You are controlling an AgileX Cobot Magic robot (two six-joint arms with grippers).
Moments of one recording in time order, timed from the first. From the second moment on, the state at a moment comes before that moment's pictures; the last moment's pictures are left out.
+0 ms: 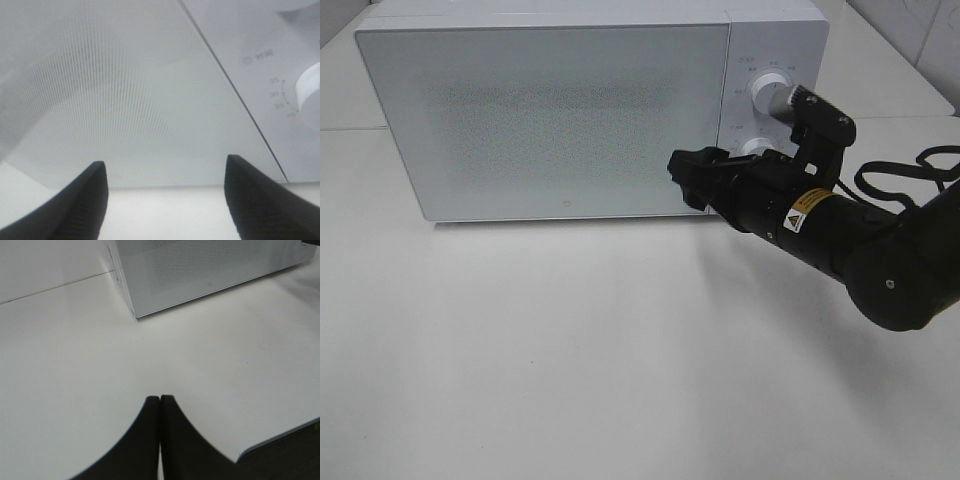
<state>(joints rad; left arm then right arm) -0.19 -0.01 -0.50 -0.08 1.06 0.22 0.52 1.91 -0.61 -0.06 -1.03 0.55</state>
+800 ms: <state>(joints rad) -0.19 -0.01 -0.50 -0.08 1.06 0.22 0.52 1.68 -0.92 -0.26 0.29 0.27</state>
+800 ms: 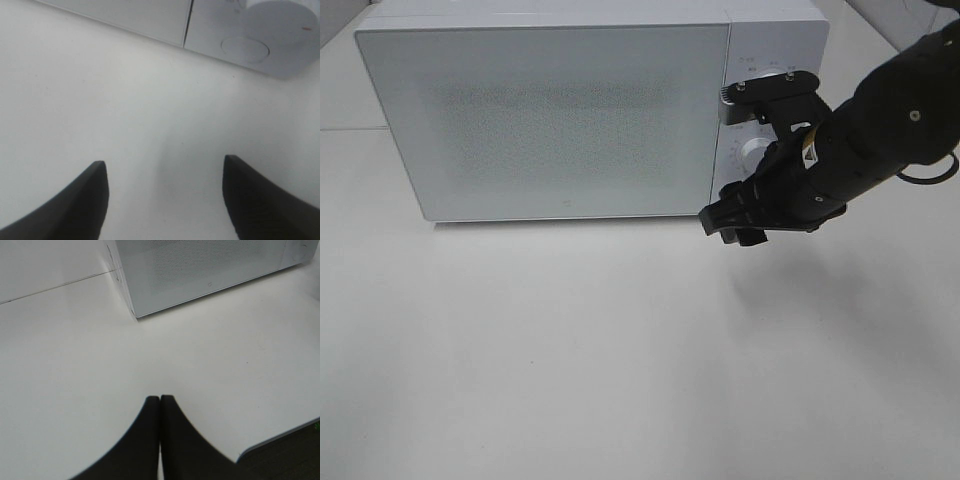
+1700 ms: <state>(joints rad) -0.19 -0.01 -0.50 -0.08 1.06 0.22 0.17 1.51 -0.95 0.06 0.74 0.09</state>
